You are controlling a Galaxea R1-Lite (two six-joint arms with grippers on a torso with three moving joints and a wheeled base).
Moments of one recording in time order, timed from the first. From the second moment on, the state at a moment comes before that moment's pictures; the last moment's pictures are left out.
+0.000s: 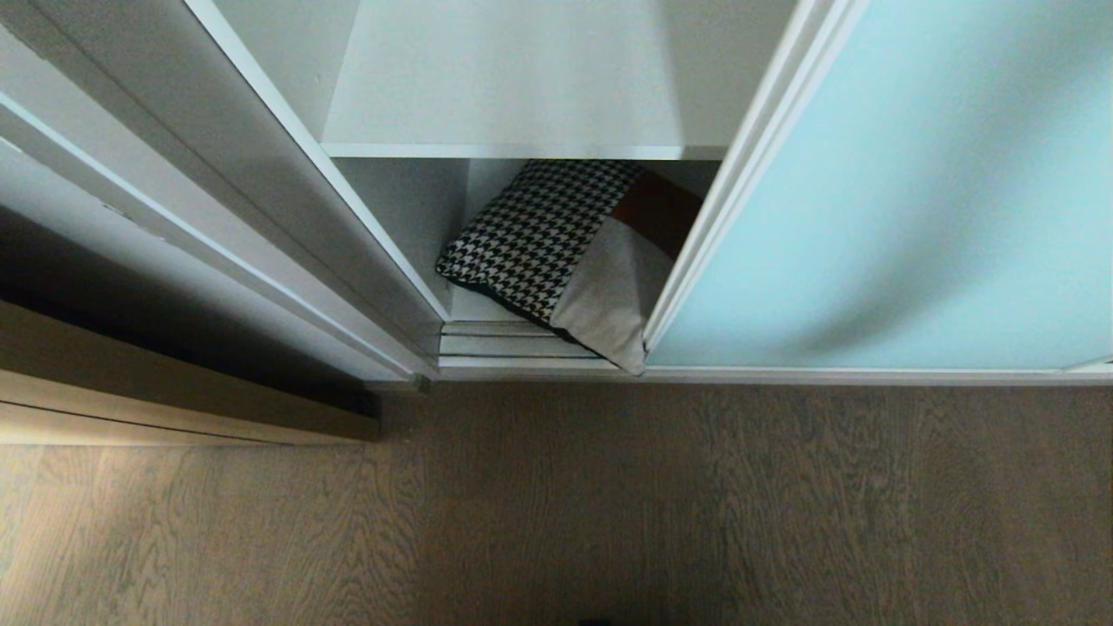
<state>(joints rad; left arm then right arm) 0.02 0.00 0.00 0.00 0.00 -0.02 -0.65 0.73 -1.36 0.41 -0.05 0.55</state>
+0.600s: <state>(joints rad) 0.02 0.00 0.00 0.00 0.00 -0.02 -0.82 0.88 -1.43 0.37 -0.39 0.43</state>
